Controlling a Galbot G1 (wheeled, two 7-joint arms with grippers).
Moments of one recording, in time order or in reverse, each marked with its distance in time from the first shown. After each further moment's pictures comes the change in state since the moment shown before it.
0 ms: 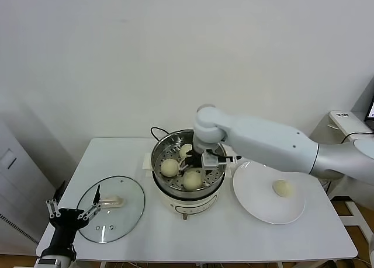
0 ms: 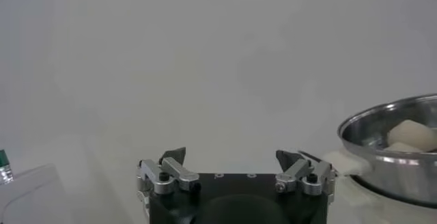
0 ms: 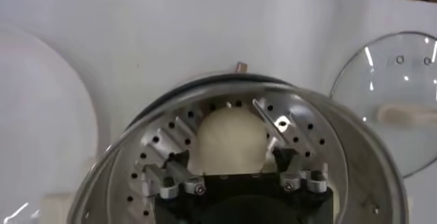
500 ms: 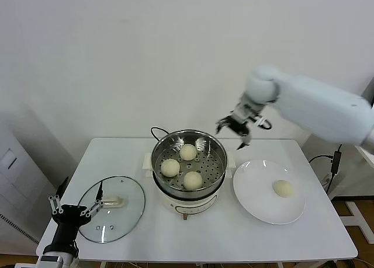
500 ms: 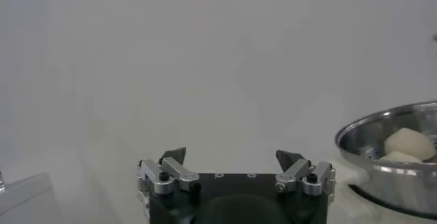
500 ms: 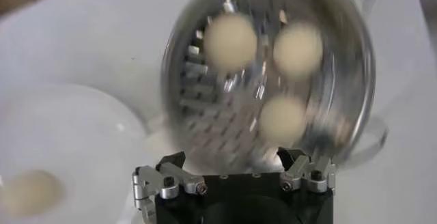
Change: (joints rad) left arm -0.015 0.011 0.021 -0.005 0.009 0.005 -0.002; right arm 0.196 -0.240 -0.140 -0.233 0.415 -0.452 -0.003
